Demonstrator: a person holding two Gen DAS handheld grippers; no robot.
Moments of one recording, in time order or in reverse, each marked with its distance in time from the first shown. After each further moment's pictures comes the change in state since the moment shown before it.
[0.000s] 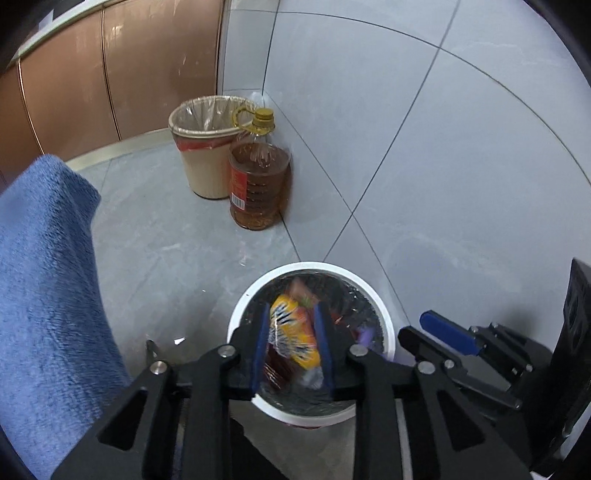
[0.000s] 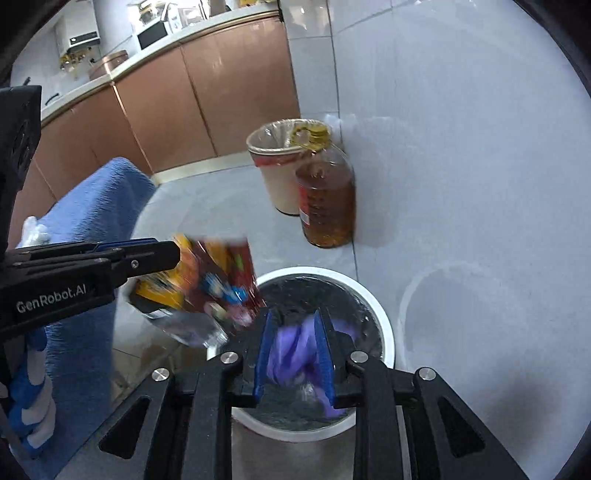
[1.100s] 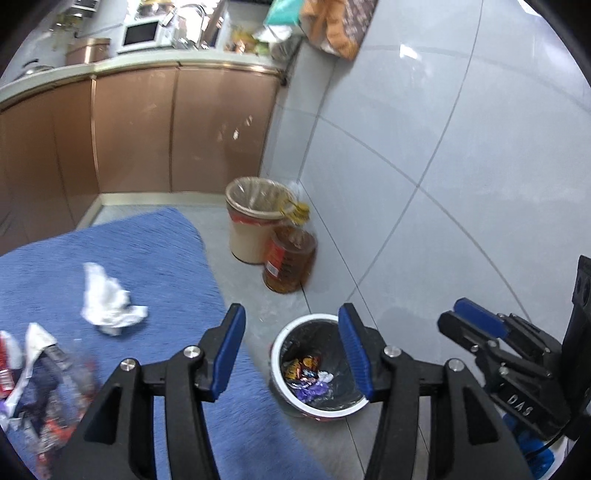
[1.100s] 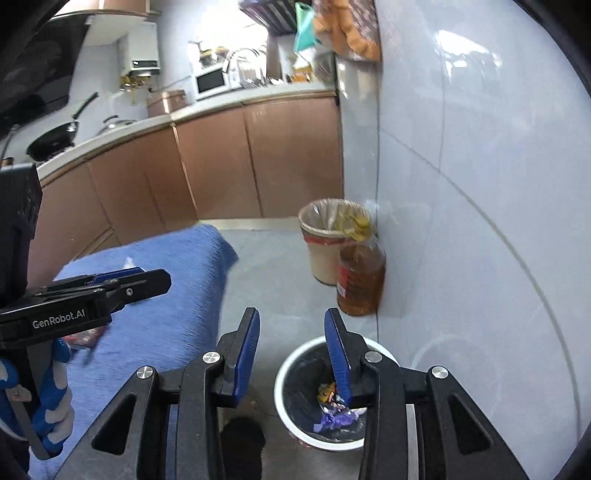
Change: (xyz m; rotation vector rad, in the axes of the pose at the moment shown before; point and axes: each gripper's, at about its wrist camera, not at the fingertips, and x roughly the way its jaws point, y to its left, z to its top) left arm -0.208 0.055 -0.049 -0.118 -0.338 0.036; right arm -0.149 0.087 0.024 -0.138 -0.254 0.088
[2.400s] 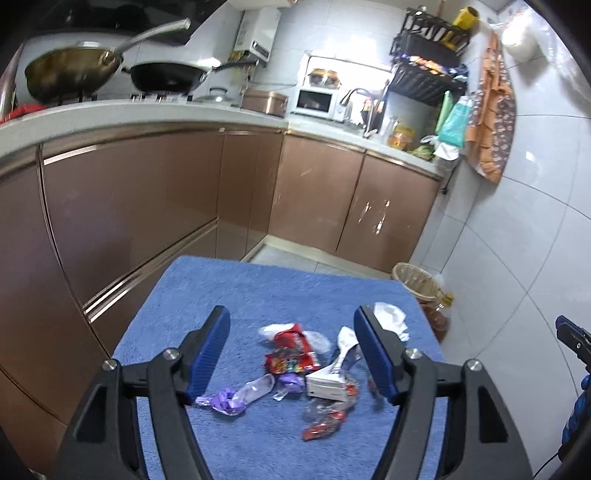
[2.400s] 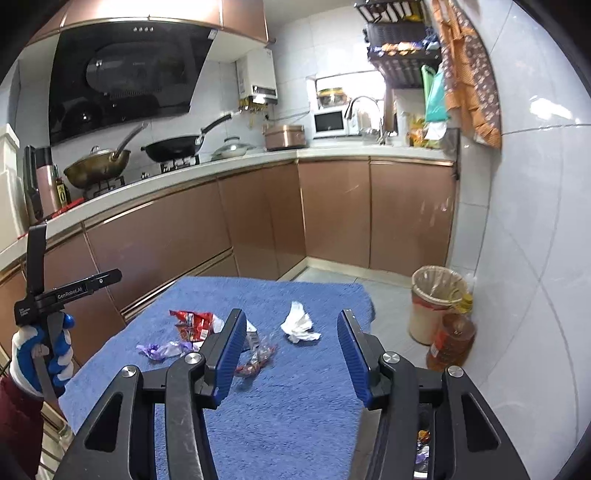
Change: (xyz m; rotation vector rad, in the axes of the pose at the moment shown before) left arm -0.259 0.223 -0.068 -0.271 -0.276 0.448; right arm -0.083 0.155 0.039 -0.196 -0.129 0.330
